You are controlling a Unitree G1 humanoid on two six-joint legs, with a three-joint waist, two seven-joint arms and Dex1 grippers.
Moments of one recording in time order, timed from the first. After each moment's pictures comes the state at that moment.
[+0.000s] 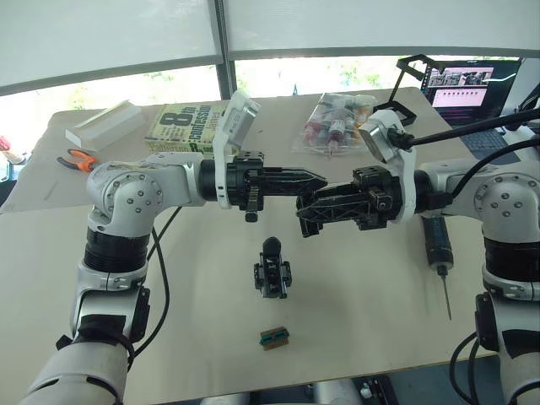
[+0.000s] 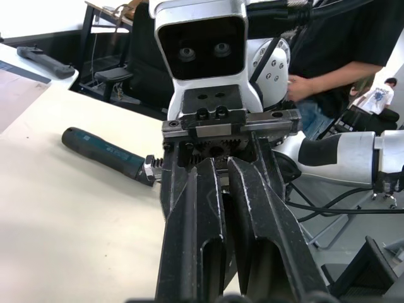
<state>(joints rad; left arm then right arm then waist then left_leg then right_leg) -0.91 0.49 -0.02 -0.12 -1.03 1.11 -0.89 -0.87 -0.72 0.01 -0.17 1.07 1.29 0.95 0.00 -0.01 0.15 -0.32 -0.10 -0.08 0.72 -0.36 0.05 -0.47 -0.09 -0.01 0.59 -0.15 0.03</state>
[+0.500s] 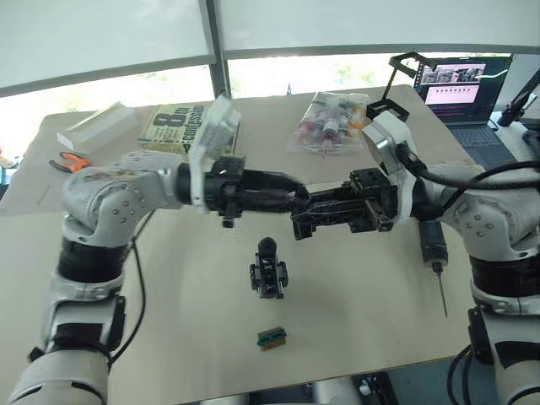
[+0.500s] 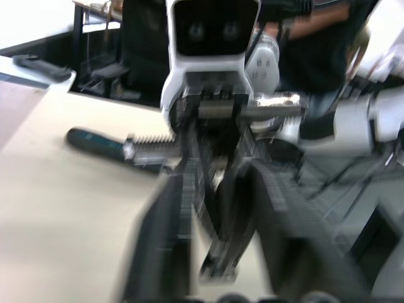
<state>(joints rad) -0.82 0.70 -0.06 -0.21 -0.88 0.92 -1.17 -0.76 -0.68 0.05 -0.27 0.87 0.87 1.20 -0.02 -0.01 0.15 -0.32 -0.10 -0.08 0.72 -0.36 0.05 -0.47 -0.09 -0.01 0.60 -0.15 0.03</state>
